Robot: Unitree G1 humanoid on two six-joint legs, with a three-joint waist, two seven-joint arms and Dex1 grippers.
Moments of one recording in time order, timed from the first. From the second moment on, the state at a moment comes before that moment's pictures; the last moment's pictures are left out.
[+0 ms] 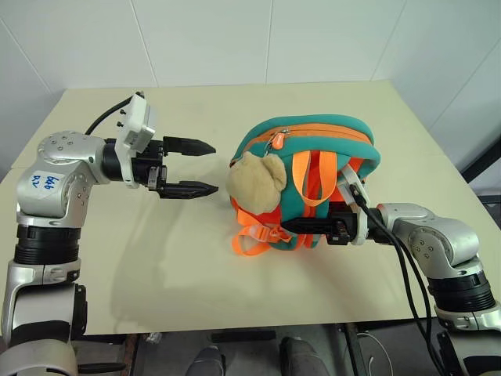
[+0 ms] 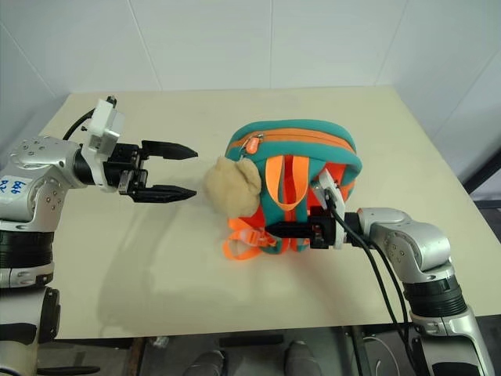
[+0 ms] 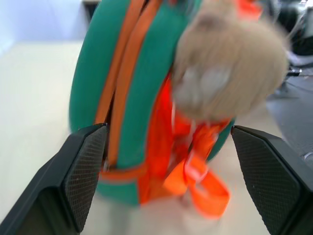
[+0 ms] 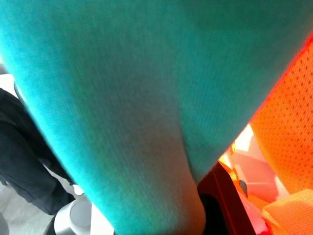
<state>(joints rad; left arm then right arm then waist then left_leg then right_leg) -0.83 0.76 0.07 0.00 -0.52 0.55 -1.29 -0.57 -0.65 0.04 -0.14 0.76 0.85 1.11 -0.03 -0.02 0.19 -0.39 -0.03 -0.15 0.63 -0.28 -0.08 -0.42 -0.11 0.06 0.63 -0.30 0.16</state>
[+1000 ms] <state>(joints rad) -0.94 0.89 0.02 0.14 -0.47 0.45 -1.30 -0.57 -0.61 0.03 -0.12 0.73 0.83 1.09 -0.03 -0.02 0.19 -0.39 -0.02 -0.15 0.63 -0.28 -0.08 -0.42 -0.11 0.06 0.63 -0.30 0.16</state>
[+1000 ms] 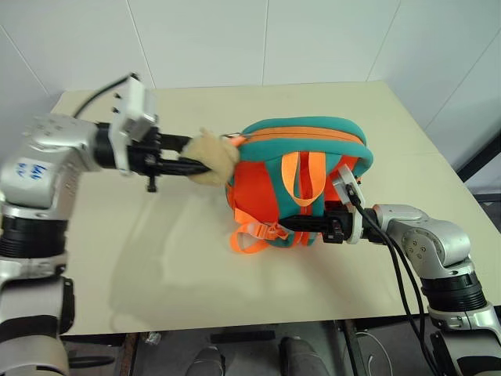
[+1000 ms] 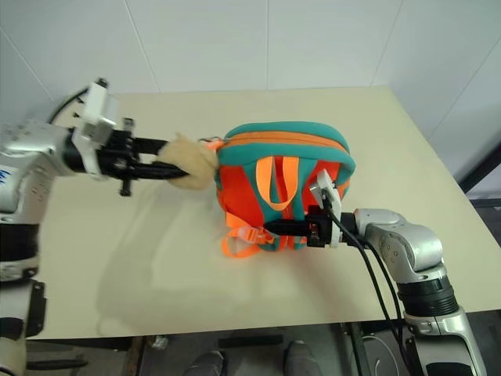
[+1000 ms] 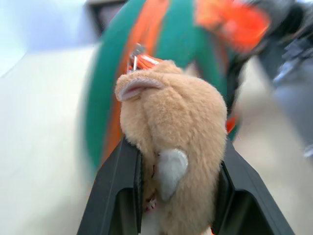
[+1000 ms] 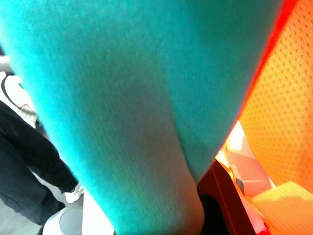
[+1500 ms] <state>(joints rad) -0.91 0.76 -0.13 0.63 -0.22 0.07 -1.37 -0.54 -0.59 0.03 -0.15 0.74 0.83 1.05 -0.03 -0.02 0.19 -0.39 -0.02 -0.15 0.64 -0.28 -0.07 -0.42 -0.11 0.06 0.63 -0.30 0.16</state>
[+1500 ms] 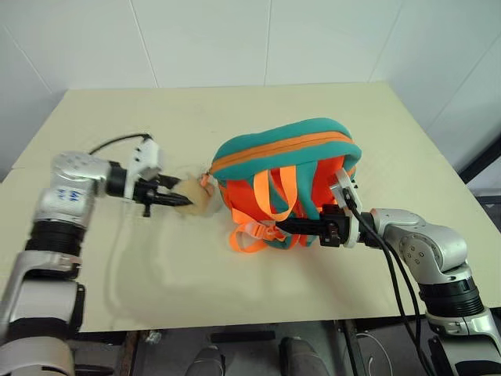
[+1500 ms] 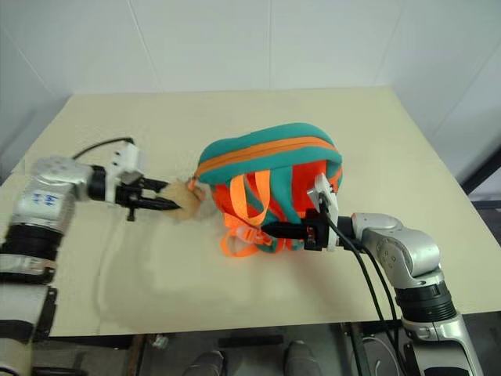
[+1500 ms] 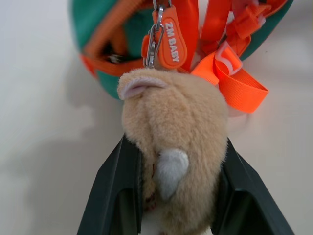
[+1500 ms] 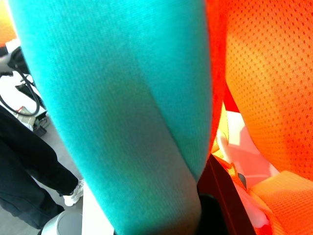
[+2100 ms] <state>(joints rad) -1.16 0.64 -0.03 0.82 -0.20 0.07 -1.36 -0.52 -0.59 0.01 -0.16 0.75 0.83 1.02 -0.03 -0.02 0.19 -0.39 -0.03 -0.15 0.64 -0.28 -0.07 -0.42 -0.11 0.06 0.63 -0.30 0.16</state>
